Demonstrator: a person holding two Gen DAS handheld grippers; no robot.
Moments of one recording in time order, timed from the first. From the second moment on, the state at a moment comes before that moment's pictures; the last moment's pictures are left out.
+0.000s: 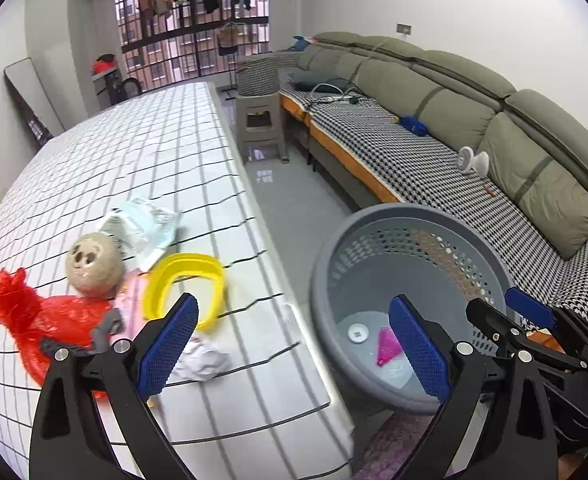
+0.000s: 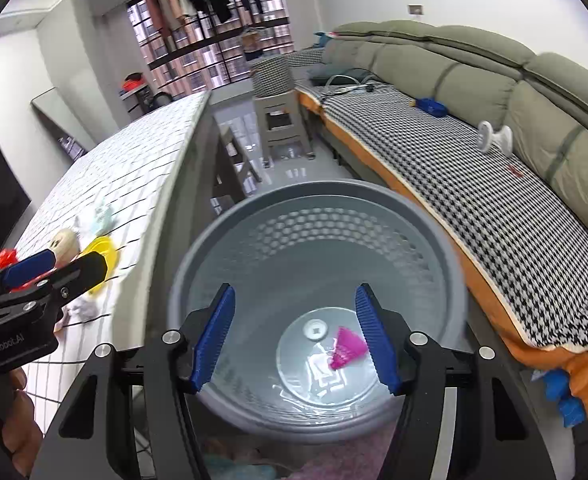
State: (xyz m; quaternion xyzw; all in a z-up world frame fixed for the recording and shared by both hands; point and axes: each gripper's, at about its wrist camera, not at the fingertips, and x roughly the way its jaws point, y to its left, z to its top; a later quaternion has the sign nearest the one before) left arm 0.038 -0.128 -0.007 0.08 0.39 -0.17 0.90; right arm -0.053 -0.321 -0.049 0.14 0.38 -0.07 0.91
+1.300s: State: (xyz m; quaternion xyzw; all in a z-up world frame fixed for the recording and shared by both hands) left arm 0.029 0.080 -0.015 0.01 0.40 -0.01 0.92; right arm 0.024 -0.124 -0.060 0.03 0.43 0.09 0.90
